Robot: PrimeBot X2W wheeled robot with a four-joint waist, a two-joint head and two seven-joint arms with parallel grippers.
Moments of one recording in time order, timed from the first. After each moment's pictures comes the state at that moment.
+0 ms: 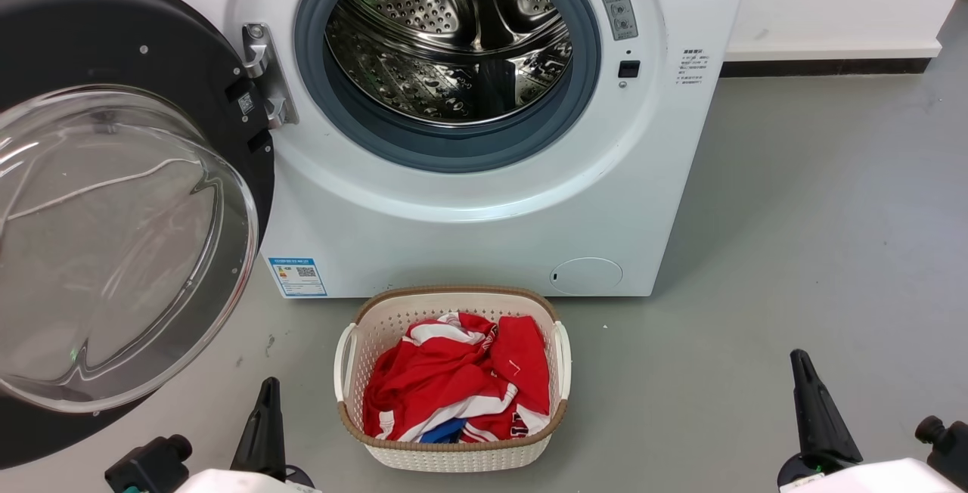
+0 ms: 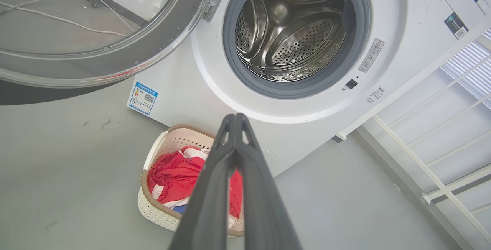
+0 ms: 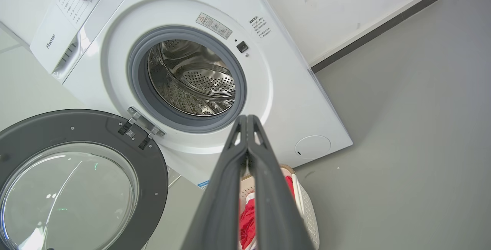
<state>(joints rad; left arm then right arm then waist) 0.09 0.05 0.02 0.13 -0.65 -0.07 -0.13 0.12 -0.07 0.01 0.07 0.71 0.13 -0.16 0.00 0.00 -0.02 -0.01</state>
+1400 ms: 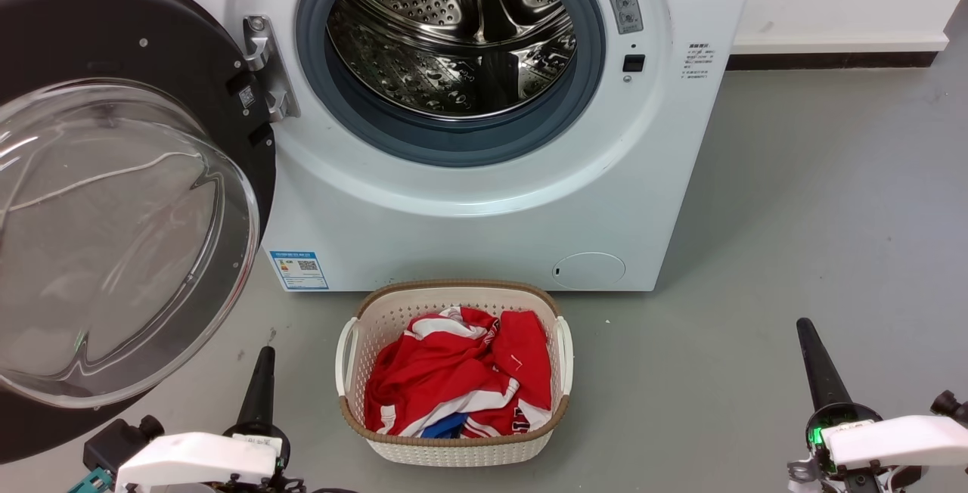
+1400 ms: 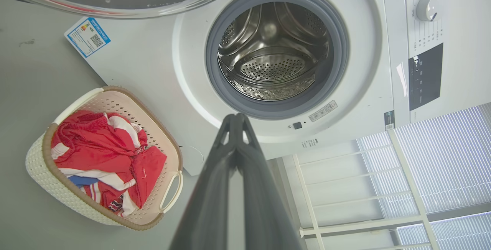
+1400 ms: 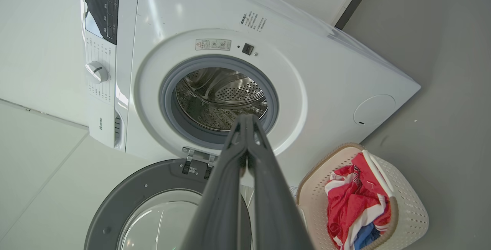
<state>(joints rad) -0.01 0.06 0.07 0.19 -1.17 -0.10 -0.01 0.00 -0.08 -0.03 0.16 1.22 0.13 -0.03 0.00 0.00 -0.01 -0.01</state>
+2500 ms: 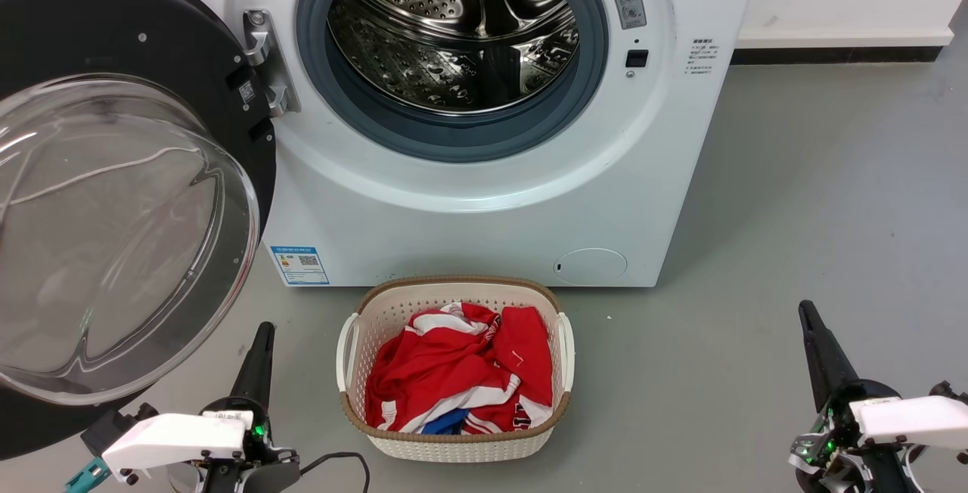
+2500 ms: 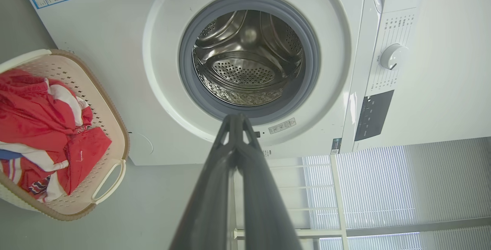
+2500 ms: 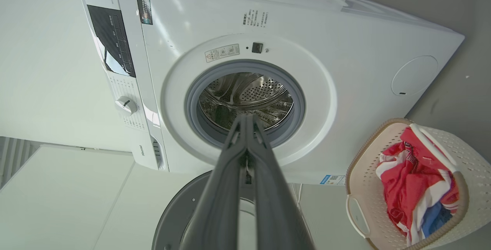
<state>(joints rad) -0.07 0.06 0.09 0.23 -1.47 -0.12 0.07 -0.06 -0.08 -0.06 0.22 1.50 0.13 0.04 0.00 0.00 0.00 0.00</state>
